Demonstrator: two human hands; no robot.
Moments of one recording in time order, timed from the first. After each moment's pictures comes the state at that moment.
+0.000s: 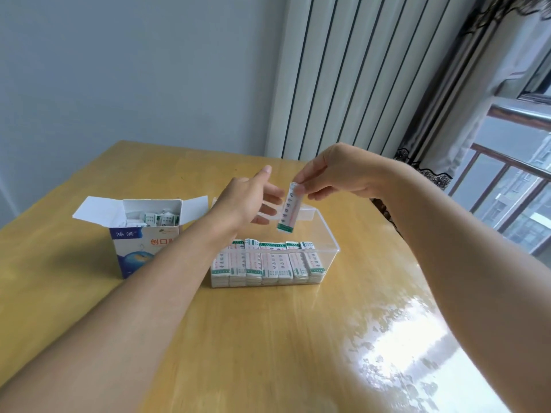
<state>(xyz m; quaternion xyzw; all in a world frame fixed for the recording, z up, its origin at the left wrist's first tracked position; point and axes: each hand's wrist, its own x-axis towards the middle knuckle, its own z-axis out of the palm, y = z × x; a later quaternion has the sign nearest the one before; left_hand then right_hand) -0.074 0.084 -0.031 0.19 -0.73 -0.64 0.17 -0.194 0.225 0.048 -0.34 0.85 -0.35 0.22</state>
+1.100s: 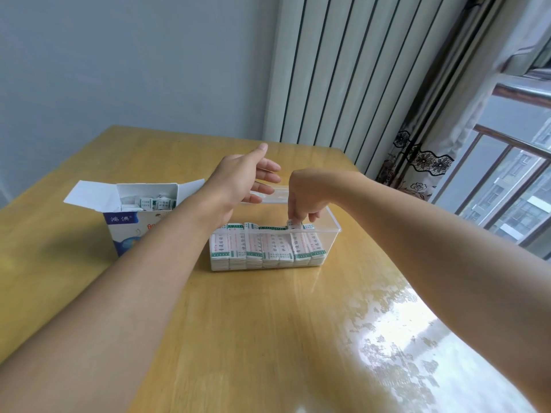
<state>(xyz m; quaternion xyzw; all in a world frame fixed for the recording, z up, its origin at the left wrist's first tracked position) -0.072 0.075 -0.028 0.17 -0.73 -0.63 0.18 -0.186 0.184 -0.006 -0.37 0.91 0.12 0.16</state>
